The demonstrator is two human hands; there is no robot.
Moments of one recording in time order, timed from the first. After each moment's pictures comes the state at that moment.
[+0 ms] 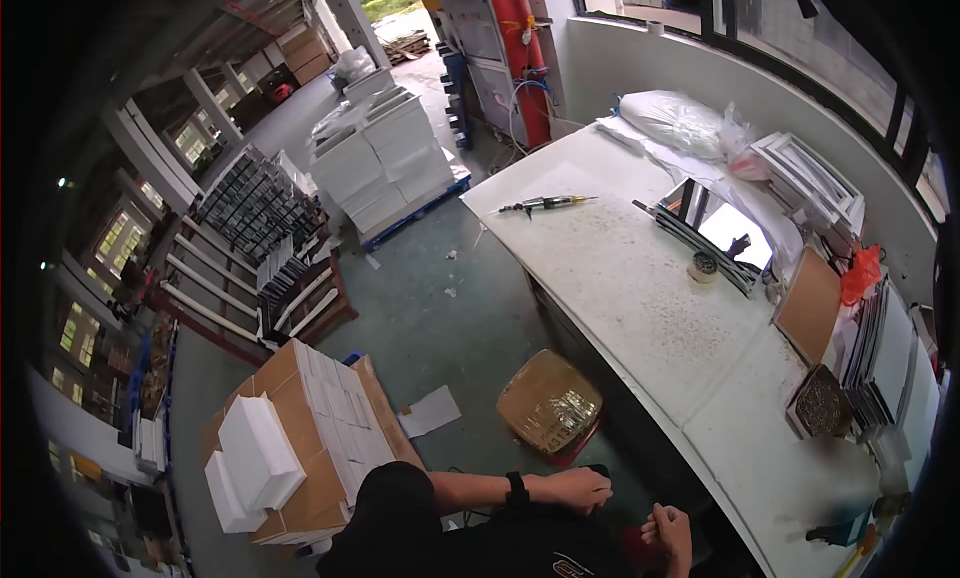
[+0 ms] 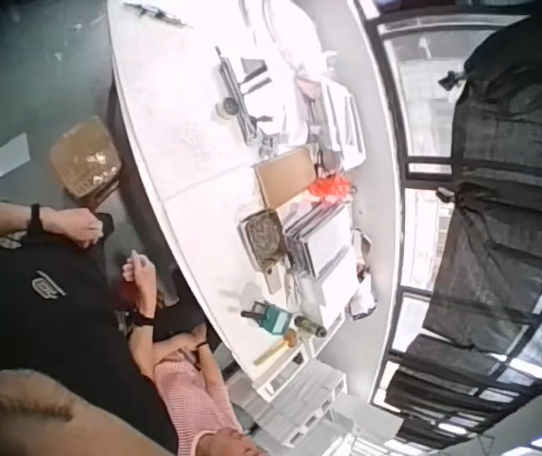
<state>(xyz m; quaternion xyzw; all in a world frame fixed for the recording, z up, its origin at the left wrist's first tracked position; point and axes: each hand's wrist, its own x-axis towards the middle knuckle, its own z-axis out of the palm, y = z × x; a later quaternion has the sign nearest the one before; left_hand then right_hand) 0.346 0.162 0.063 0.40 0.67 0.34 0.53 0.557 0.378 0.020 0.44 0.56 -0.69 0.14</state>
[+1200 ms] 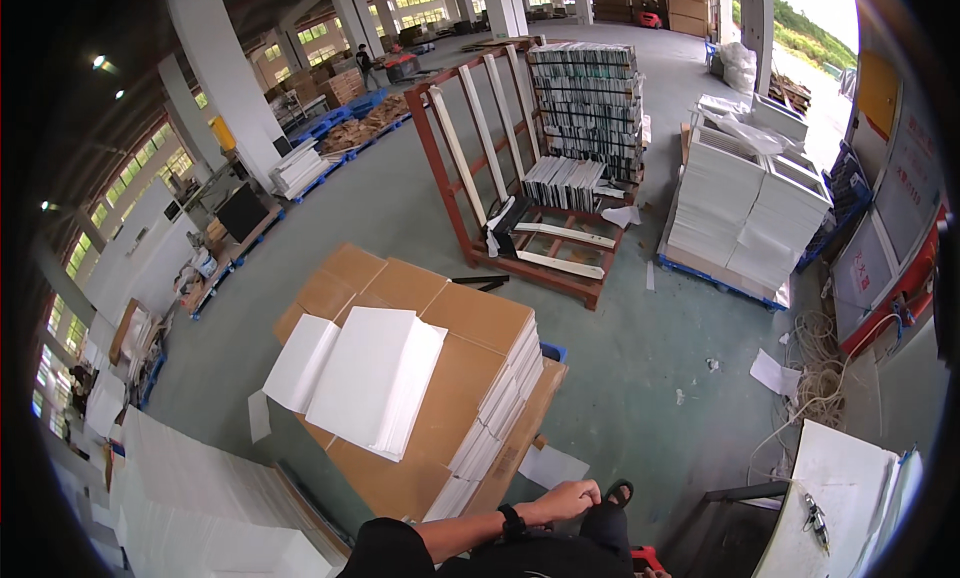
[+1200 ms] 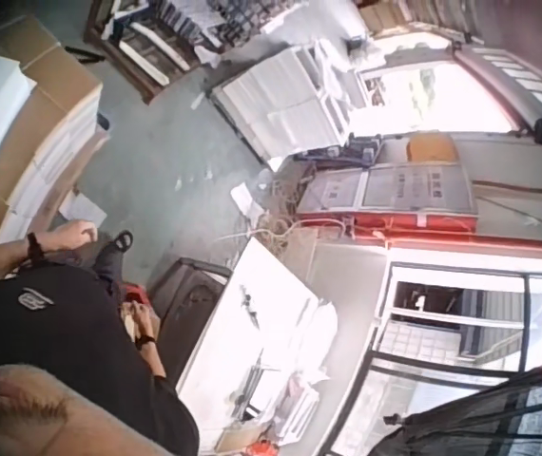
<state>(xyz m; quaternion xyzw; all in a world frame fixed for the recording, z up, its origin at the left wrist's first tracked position) 0.060 -0.396 0.019 -0.16 0.77 0.62 0.09 0.006 0.057 -0.170 0.00 0.81 -0.45 0.38</state>
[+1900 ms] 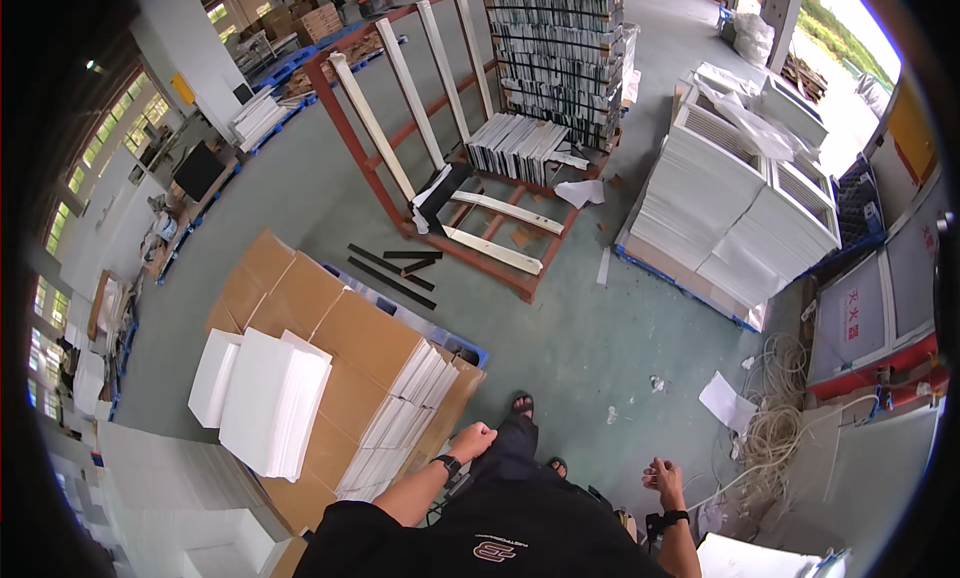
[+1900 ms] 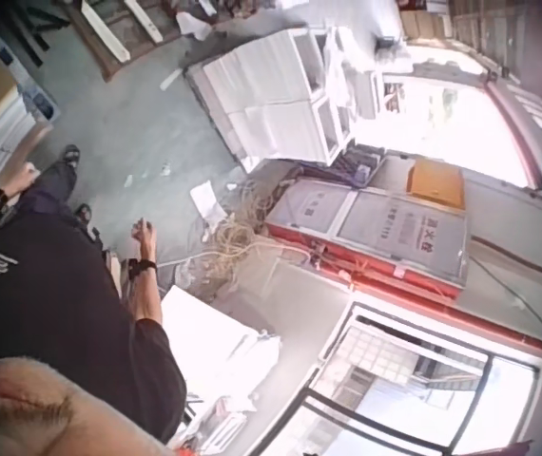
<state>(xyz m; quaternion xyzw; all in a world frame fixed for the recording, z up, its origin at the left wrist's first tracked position) -0.237 -0.575 -0.168 -0.50 0.72 0.48 0.07 -0.588 -0.176 -0.119 0.08 0.75 -0.50 0.43</state>
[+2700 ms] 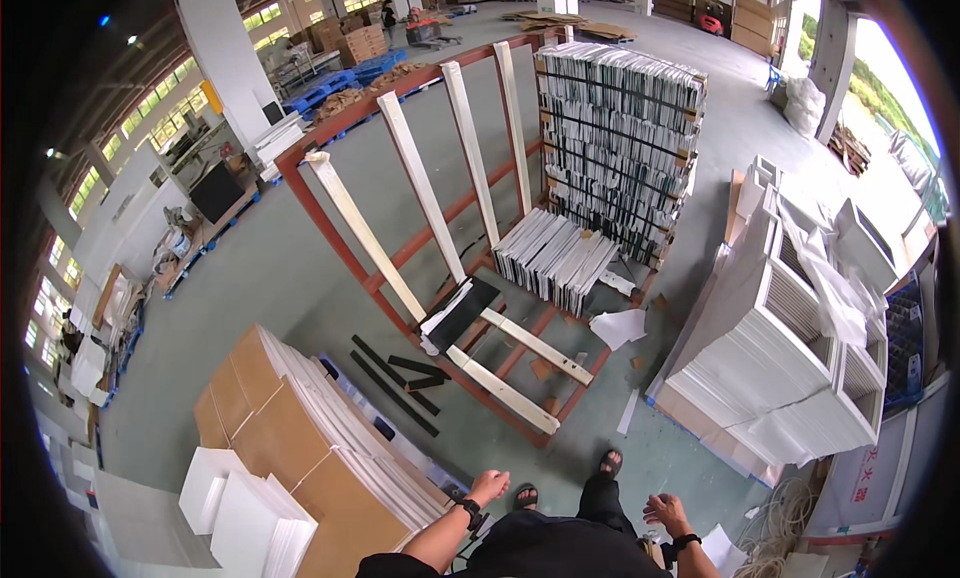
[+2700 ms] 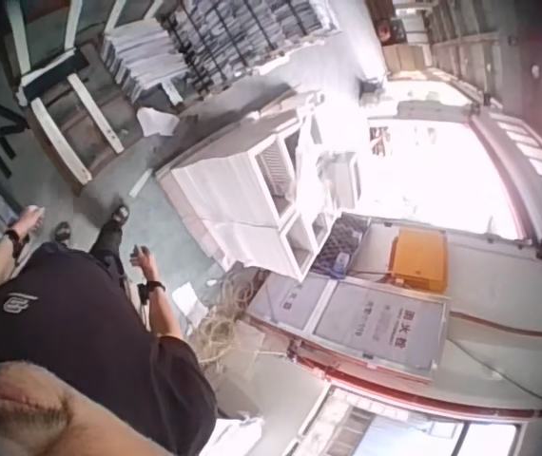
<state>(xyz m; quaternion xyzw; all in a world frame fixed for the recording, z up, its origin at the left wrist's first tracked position) -0.545 -0.966 -0.169 -0.56 0.49 0.67 -0.02 -0.930 -0.666 -0.084 -0.05 0.76 -0.37 0.53</state>
